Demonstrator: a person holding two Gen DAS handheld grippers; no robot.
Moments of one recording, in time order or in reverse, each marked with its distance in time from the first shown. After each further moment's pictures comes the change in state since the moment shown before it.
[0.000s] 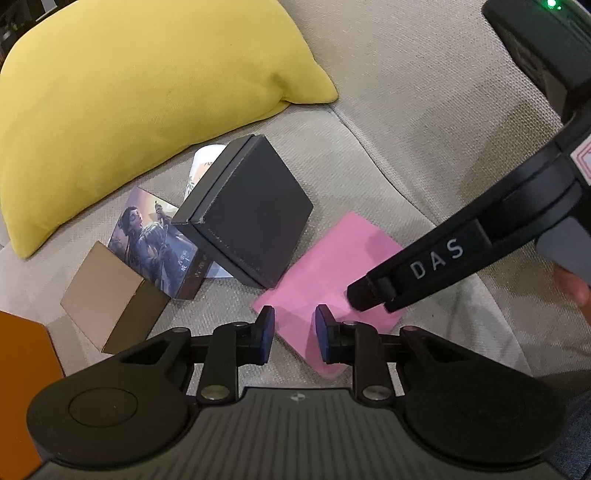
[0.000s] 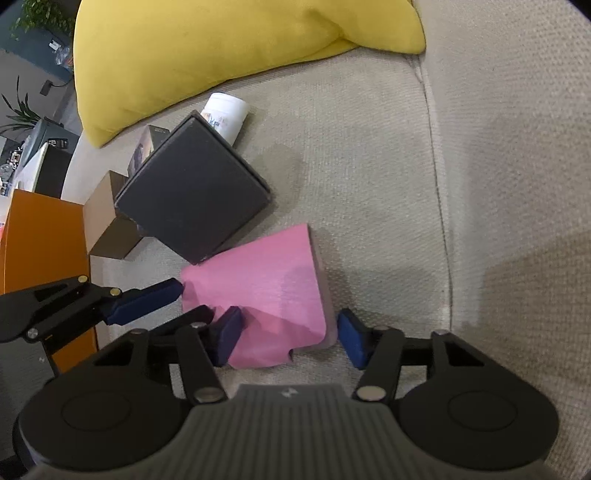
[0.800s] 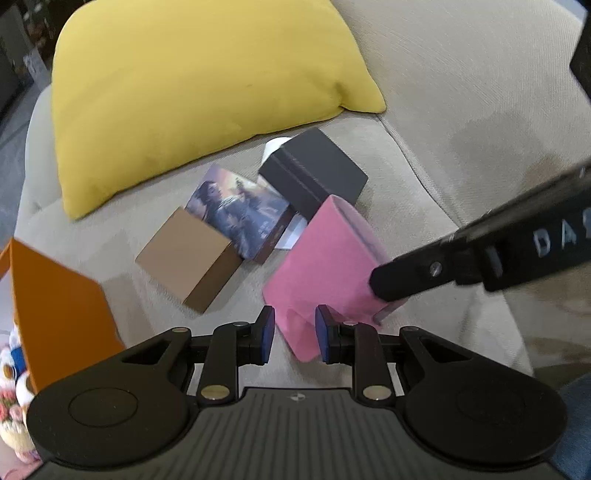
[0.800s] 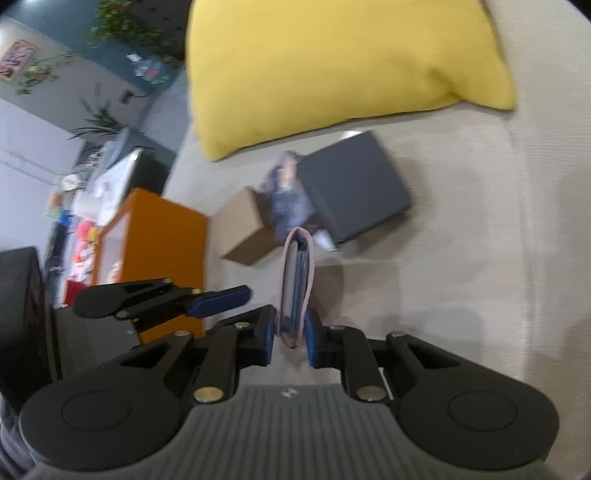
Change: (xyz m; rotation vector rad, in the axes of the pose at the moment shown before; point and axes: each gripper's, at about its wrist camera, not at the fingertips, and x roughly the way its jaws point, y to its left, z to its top) left arm -0.047 0.045 -0.018 -0.113 0.014 0.016; right arm -0.049 0.049 -0.012 -0.097 -0.083 0.274
